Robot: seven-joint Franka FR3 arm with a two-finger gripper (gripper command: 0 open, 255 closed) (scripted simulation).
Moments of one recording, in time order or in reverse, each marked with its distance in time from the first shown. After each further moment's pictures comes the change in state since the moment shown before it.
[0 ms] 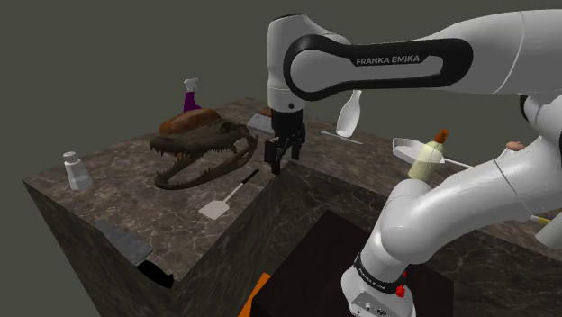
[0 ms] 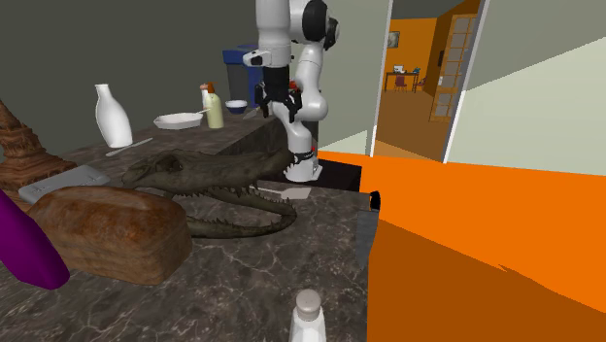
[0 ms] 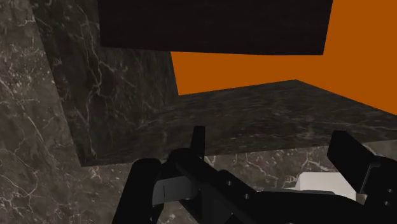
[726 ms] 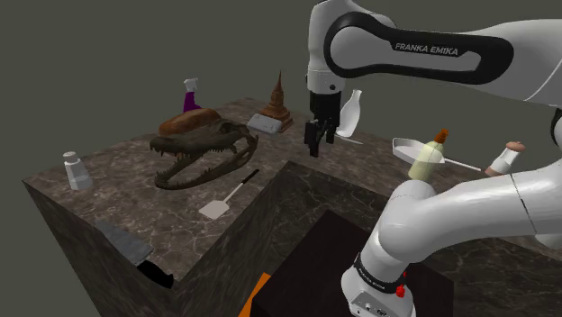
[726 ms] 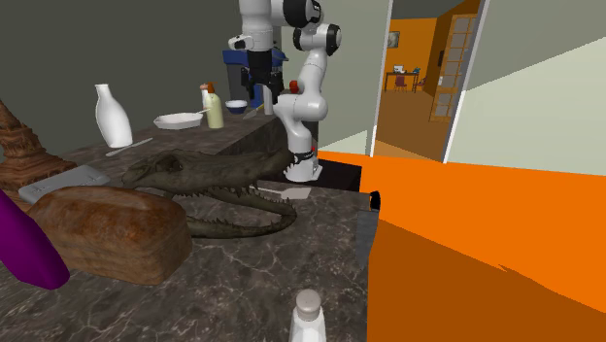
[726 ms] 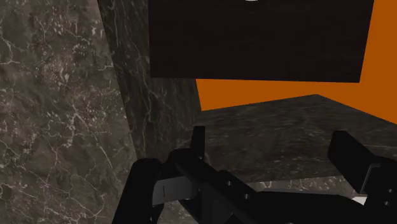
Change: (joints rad) arm -0.066 -0.172 -0.132 -0.006 -0.120 -0.198 -0.134
